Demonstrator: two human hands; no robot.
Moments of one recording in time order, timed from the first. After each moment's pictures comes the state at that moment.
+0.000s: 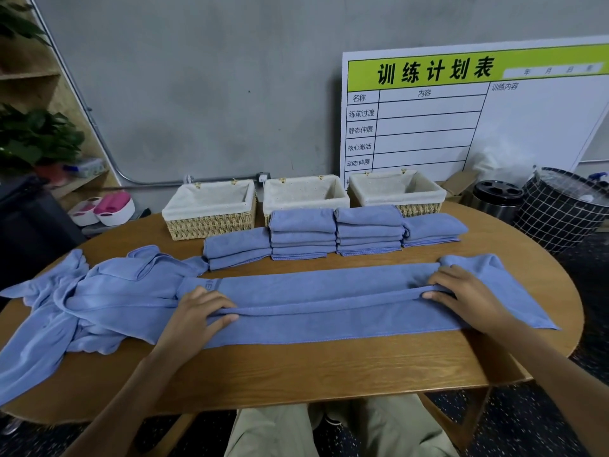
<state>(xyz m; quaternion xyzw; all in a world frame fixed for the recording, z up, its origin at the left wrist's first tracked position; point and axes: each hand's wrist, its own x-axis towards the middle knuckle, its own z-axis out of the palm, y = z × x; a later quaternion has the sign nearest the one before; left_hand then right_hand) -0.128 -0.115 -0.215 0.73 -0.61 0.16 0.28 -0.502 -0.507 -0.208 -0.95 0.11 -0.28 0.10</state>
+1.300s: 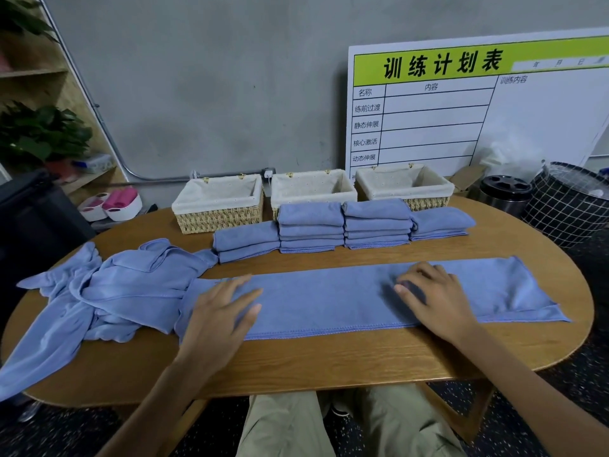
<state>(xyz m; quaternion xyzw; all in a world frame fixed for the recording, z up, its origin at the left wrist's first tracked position) -0.192 -0.109 -0.192 0.82 -0.52 0.13 0.22 -0.461 -0.423 -0.208 -0.92 0.26 -0.28 0.04</state>
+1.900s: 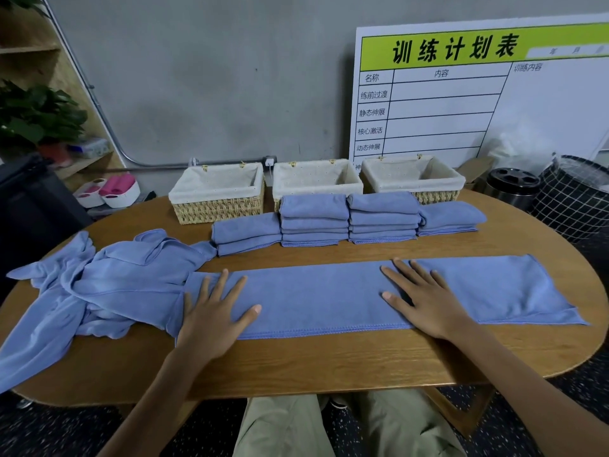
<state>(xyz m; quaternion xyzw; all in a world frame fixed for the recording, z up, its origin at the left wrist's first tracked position) -0.160 -0.123 -0.223 0.92 -0.39 -0.03 0.02 -0.439 -0.427 -0.216 -0.96 0.29 0.00 0.07</state>
